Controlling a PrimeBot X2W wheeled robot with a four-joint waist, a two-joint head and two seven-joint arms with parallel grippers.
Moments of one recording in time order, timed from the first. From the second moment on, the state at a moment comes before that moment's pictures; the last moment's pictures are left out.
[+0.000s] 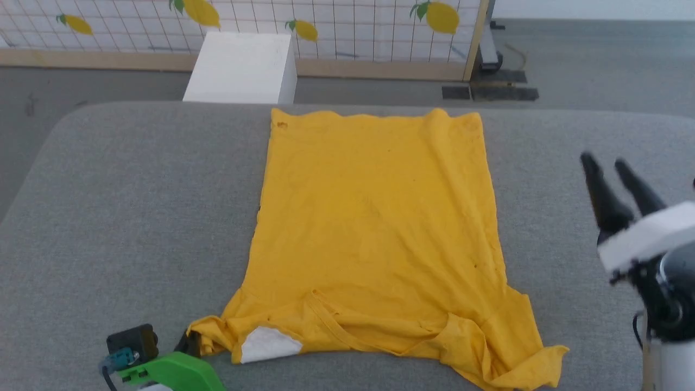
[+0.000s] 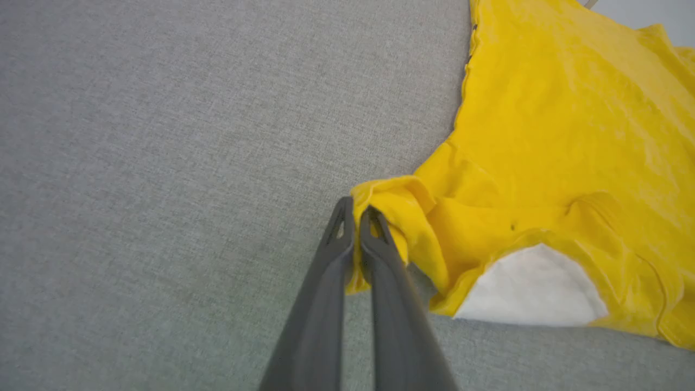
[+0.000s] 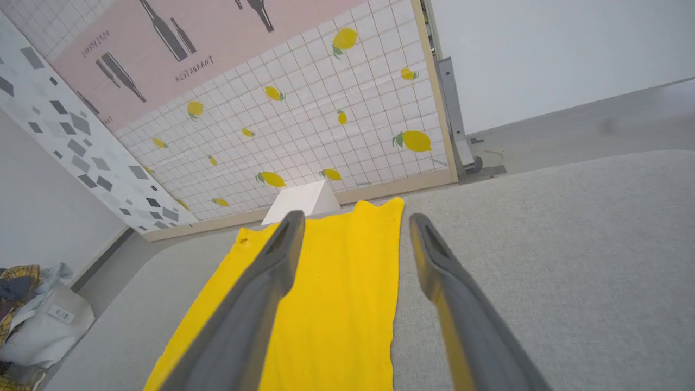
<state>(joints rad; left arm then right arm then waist) 0.08 0.32 -0.28 0.09 -0.65 0.30 0.06 -0.22 -0.08 -0.20 -0.05 0.50 0.13 0.37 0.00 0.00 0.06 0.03</state>
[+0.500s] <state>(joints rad) -0.02 0.26 -0.28 -0.10 -0.61 0.34 -0.01 -0.99 -0.22 -0.22 0.40 0.20 0.13 0.49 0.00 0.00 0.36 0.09</state>
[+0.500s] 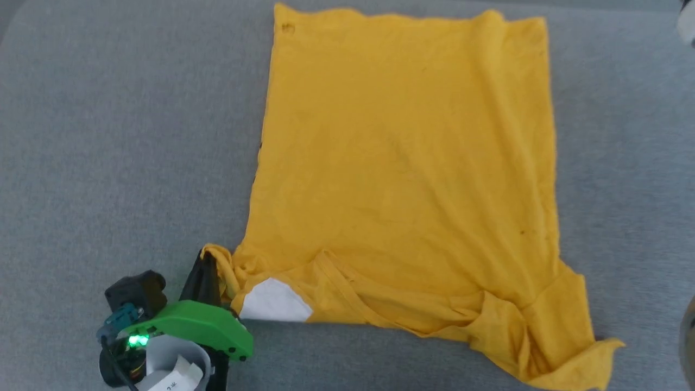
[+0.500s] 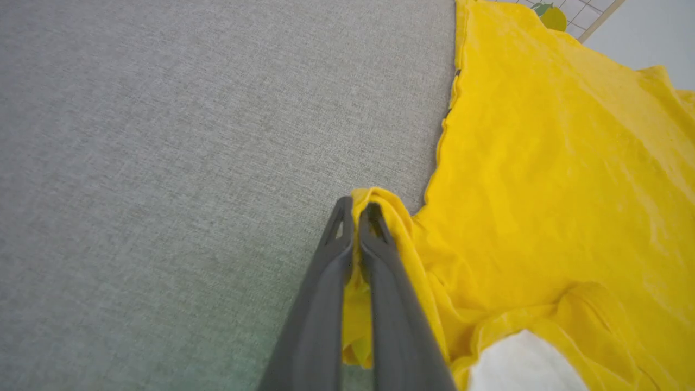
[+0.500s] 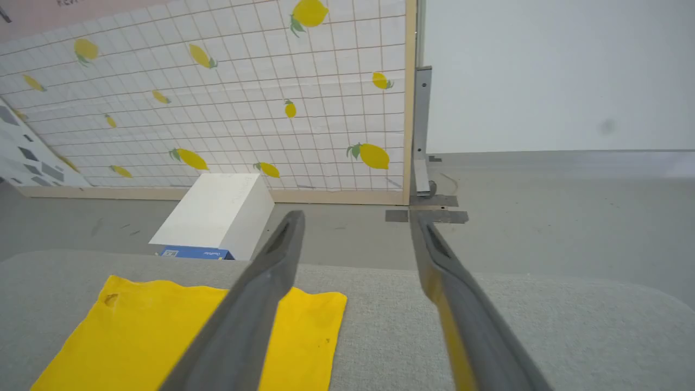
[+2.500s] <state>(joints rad) 0.02 0.32 -0.33 -0.08 -0.60 0.34 0.02 -0.38 -0.40 -0.15 -0.02 0.47 0.13 0.98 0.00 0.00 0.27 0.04</state>
